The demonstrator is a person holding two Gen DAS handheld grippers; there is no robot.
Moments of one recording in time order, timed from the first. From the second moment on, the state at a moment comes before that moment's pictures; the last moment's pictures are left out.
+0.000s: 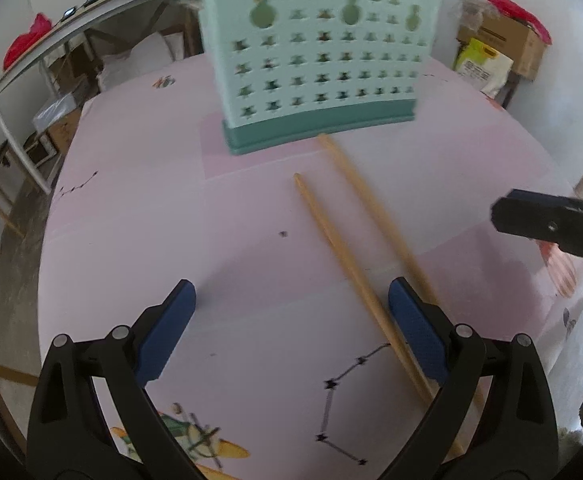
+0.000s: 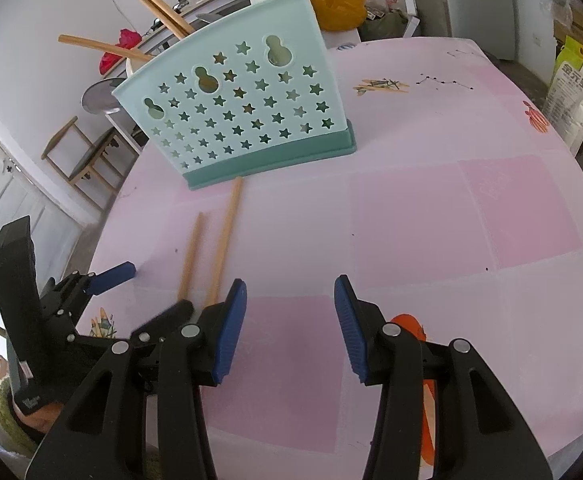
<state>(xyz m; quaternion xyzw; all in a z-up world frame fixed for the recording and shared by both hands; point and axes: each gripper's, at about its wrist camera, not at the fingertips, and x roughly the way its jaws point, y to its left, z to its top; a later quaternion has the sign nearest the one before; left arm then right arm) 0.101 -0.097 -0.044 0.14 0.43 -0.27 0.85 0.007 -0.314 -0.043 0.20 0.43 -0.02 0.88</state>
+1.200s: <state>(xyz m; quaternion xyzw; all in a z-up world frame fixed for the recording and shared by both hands) 0.096 -0.086 -0.042 0.14 0.44 -0.26 0.85 -0.001 -0.314 -0.045 0.19 0.44 -0.03 0.88</state>
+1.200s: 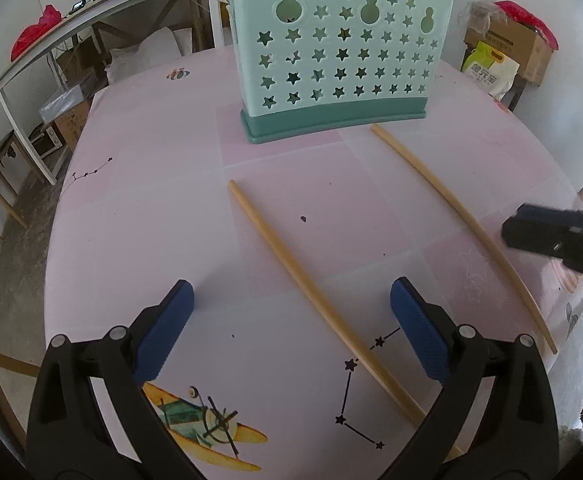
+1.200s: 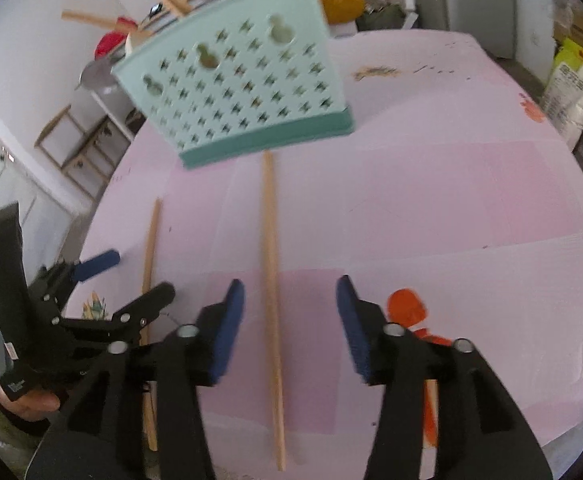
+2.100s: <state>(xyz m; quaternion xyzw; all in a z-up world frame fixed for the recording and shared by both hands) 0.098 -0.085 -0.046 0.14 0.44 -0.25 0.85 0.006 -0.300 -0.065 0.12 0.45 -0.09 0.88</state>
